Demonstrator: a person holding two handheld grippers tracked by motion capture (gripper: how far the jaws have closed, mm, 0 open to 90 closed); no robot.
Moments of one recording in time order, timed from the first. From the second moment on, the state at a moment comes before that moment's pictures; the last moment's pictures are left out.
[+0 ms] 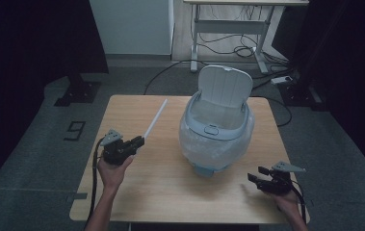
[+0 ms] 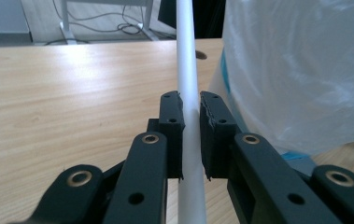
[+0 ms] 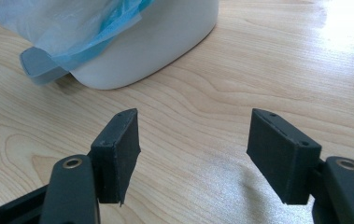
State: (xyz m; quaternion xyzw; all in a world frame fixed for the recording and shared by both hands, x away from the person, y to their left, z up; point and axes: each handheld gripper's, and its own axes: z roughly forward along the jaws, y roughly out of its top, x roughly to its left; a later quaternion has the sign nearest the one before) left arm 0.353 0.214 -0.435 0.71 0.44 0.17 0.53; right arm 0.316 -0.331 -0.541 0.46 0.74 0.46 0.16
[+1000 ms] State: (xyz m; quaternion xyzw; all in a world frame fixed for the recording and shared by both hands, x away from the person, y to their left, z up) left arm 0.324 0.202 -0.391 0.69 0.37 0.17 0.59; right arm 0.318 -0.329 -0.547 0.47 0.75 0.45 0.15
